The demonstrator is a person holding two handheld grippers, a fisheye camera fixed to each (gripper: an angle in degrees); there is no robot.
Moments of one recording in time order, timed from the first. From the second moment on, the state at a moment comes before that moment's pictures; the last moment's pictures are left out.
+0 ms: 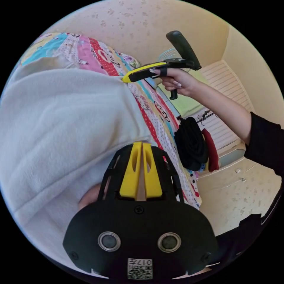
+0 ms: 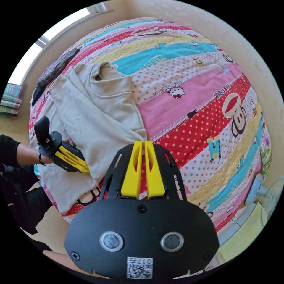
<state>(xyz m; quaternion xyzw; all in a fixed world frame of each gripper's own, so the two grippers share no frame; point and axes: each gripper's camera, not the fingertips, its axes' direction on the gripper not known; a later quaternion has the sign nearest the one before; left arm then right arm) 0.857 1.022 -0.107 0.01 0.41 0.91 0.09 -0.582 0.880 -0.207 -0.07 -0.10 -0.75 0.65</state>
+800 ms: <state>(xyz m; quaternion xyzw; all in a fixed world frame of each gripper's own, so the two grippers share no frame) 0.904 0.751 -0.219 0.08 0.51 0.78 0.34 -0.465 0.926 -0.260 -0.08 -0.33 -0.56 0.75</state>
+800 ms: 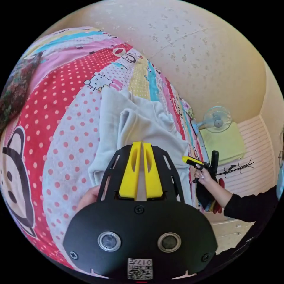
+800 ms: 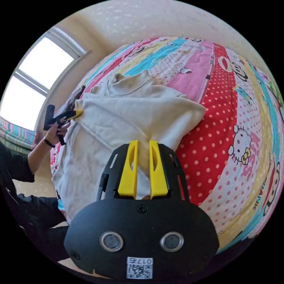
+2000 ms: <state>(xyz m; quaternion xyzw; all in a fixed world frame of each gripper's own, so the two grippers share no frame) 0.771 0.528 -0.079 -0.05 0.36 0.85 0.39 -0.180 1.017 -0.373 -0.26 -0.30 -0.39 0.83</state>
